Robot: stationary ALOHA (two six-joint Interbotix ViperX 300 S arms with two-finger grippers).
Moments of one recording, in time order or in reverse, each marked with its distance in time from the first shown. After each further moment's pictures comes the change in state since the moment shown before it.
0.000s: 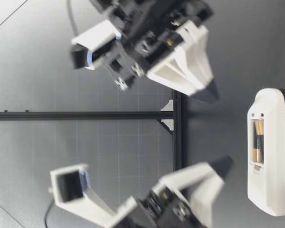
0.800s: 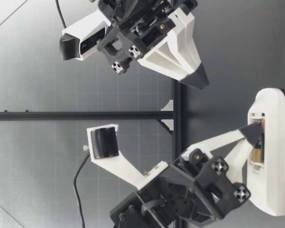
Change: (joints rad) left arm -0.012 0.166 -0.103 0.002 -0.002 -0.009; right arm -0.038 -0.037 0.034 -0.054 0.025 -0.009
